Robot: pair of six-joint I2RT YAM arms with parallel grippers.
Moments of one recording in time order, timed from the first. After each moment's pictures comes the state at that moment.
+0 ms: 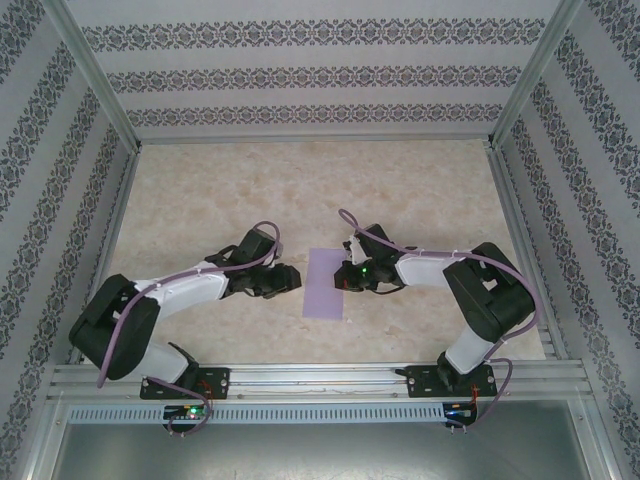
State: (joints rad) left arm -0.58 1.45 0.68 -0.22 0.38 -0.86; right arm 0.56 1.66 0.70 -0.09 -0.52 0.59
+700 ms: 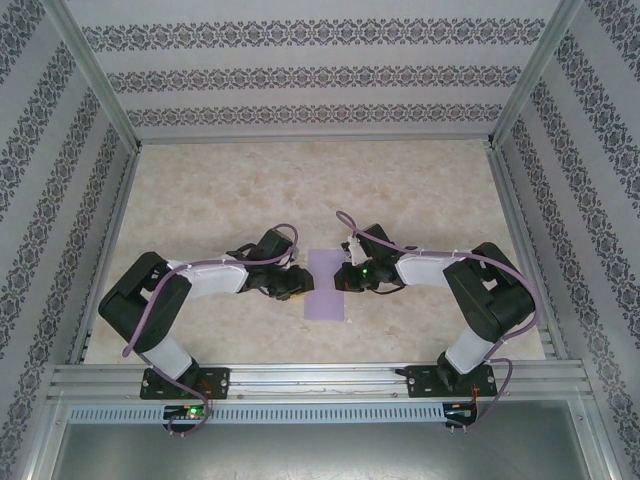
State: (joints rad) left arm -0.62 1.63 0.75 -0.14 0.44 -0.90; right arm 0.56 1.66 0.70 -0.10 -0.53 0.53
